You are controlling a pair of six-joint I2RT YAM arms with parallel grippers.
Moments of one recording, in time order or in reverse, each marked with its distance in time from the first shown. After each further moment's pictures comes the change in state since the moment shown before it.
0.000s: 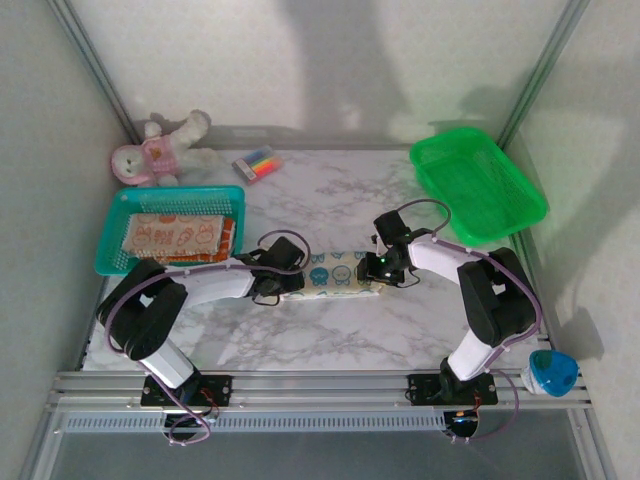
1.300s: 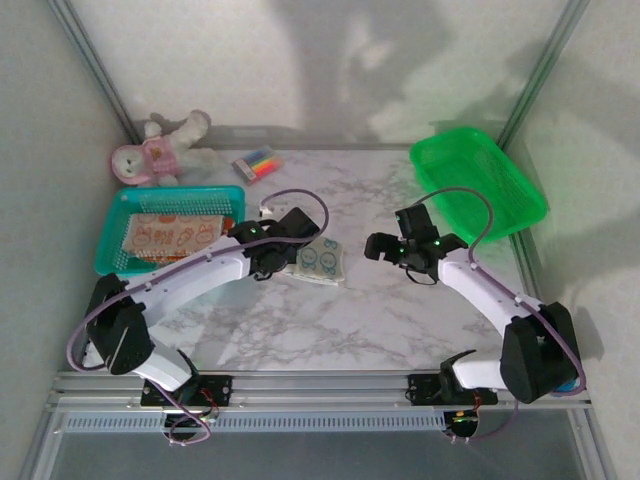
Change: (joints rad) left arm -0.106 -0.113 0.467 -0.604 -0.475 0.175; right arm -0.030 -0.353 -0.035 -0.016 0.247 0.087
